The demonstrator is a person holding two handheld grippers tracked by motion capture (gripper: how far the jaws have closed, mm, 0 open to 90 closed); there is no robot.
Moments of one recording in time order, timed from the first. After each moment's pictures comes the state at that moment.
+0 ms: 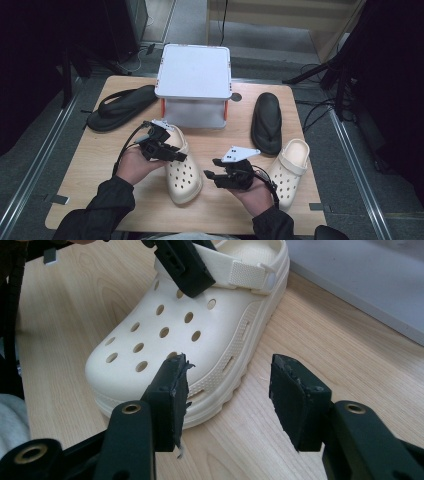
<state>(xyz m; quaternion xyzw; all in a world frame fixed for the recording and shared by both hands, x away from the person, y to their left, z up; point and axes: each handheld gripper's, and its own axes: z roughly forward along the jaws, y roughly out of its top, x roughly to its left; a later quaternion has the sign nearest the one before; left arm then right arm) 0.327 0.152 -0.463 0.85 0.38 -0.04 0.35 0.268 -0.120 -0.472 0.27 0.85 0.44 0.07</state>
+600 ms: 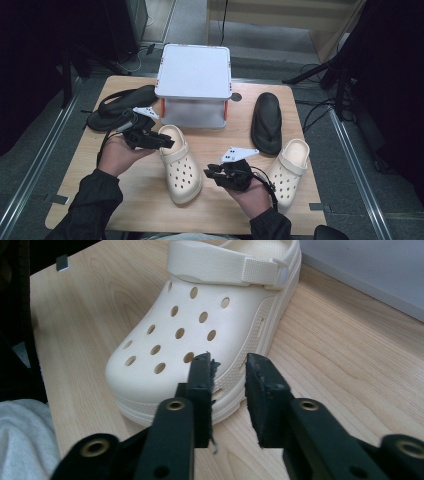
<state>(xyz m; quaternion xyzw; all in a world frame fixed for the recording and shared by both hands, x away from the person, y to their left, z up) 0.333 0.188 -0.421 0.85 0.37 0.00 0.37 0.262 -0.115 -0.469 0.29 0.85 0.43 0.05</state>
